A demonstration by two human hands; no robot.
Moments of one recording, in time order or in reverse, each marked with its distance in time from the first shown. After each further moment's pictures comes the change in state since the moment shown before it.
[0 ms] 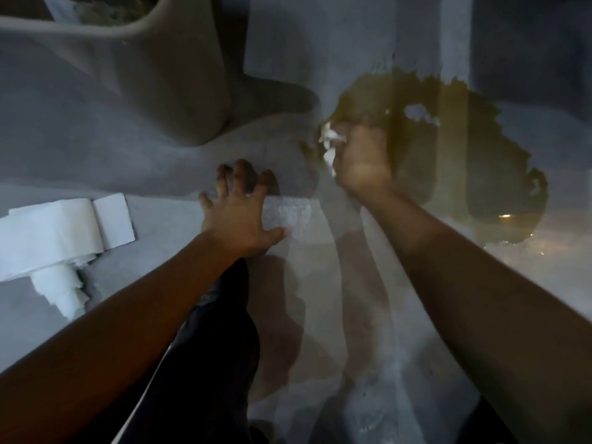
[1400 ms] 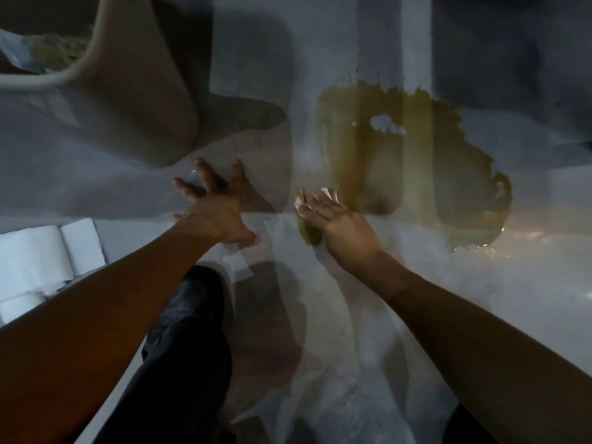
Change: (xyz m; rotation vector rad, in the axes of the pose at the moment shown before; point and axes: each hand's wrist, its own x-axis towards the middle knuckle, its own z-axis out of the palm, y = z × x) left_hand 0.047 0.014 -0.027 -0.118 -0.316 -0.103; right_hand -0.086 0.061 0.006 -0.133 -0.331 -0.371
